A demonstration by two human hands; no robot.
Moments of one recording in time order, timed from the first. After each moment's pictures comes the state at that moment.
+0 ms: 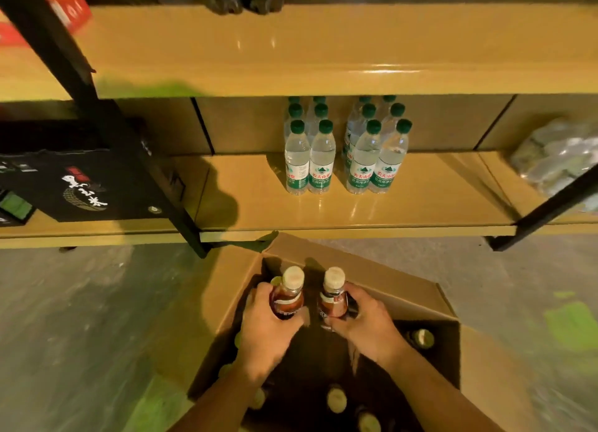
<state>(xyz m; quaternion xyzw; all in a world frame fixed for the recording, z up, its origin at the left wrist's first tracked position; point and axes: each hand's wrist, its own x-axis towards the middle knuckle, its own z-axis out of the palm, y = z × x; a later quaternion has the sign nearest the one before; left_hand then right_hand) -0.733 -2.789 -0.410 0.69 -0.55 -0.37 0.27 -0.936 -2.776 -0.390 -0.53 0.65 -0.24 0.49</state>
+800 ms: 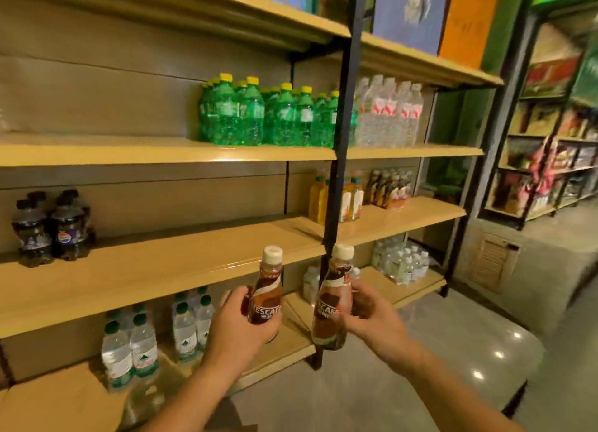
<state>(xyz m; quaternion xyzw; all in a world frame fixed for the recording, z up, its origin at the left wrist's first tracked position) -0.980 -2.760 -0.099 0.37 -0.75 -0.35 0.42 -1.169 -2.608 -0.054 -0.46 0.65 -0.54 0.28</state>
